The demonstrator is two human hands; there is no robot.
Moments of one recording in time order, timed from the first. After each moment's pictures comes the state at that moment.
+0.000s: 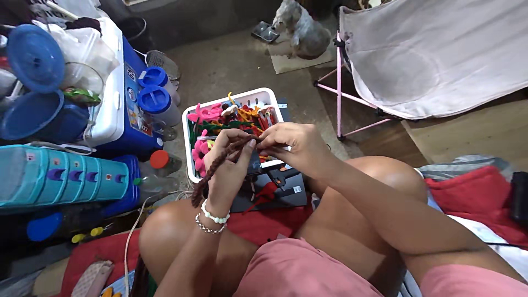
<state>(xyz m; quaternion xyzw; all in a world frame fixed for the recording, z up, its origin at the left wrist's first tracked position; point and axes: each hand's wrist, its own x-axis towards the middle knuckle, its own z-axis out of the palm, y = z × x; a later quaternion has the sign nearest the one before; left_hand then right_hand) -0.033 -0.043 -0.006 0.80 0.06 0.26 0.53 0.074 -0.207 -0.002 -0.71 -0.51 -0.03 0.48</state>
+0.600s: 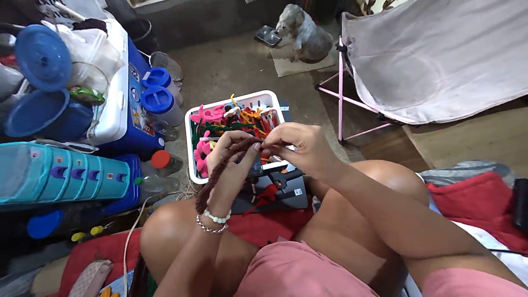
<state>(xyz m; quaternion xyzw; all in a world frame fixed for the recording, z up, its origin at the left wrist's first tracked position) -0.034 -0.041 -0.004 0.77 0.07 0.24 0.58 0.075 -0.207 0.000 -0.69 -0.51 -0.04 0.51</state>
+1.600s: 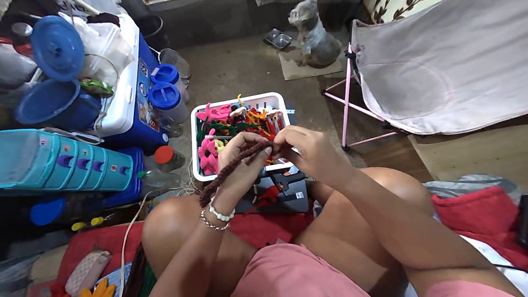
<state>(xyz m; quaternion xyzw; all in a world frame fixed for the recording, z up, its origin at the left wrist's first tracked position) -0.034 -0.044 -0.003 0.74 0.07 0.20 0.64 0.076 -0.209 0.002 -0.72 -0.55 -0.06 0.43</state>
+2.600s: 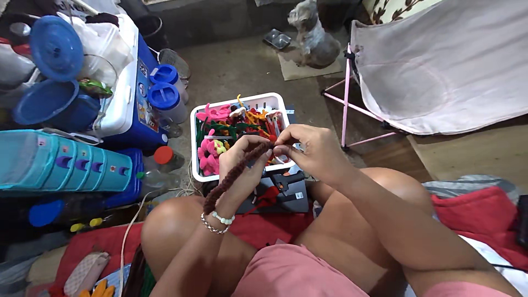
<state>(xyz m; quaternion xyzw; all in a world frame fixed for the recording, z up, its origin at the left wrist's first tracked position) -0.034 -0.045 -0.010 0.81 0.04 0.22 0.54 0.074 -0.212 0.008 -0.76 -0.47 -0.02 0.45</state>
